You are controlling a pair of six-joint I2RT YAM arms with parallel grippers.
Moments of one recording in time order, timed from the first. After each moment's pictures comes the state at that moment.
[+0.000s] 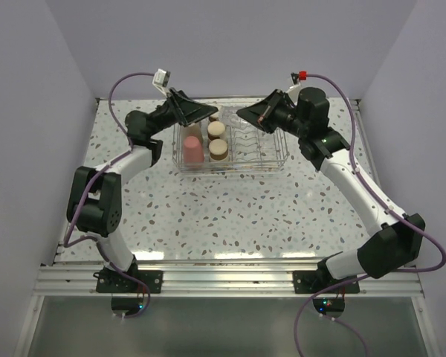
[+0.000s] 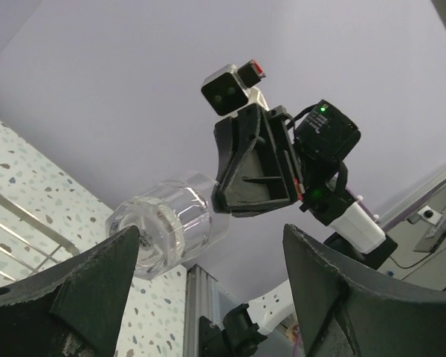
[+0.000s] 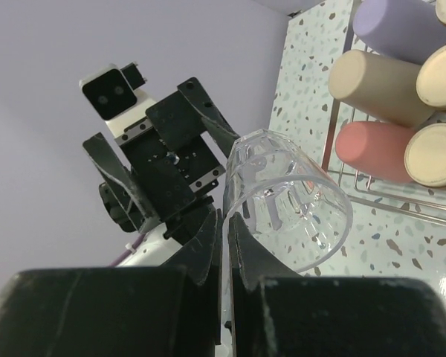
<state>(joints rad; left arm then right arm) -0.24 1.77 1.17 1.26 0.91 -1.44 0.41 1.42 1.39 -0.13 -0.38 1.08</state>
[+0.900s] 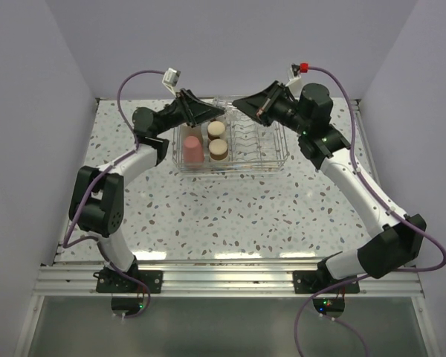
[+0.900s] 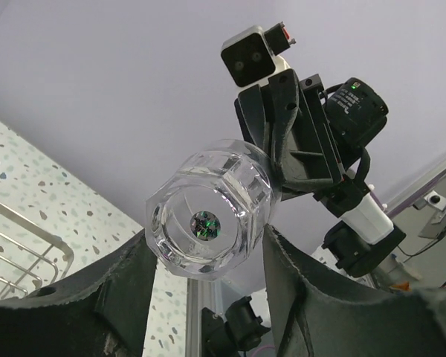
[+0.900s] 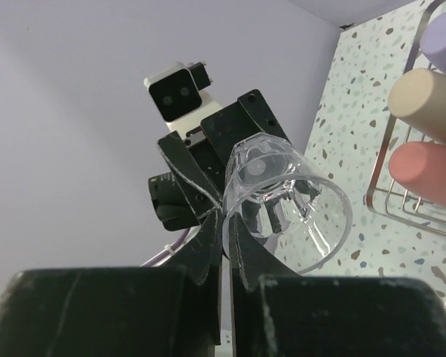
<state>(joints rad) -0.30 1.77 1.21 1.16 0.92 -1.35 0.43 1.43 1.43 -0.03 -0.41 1.13</state>
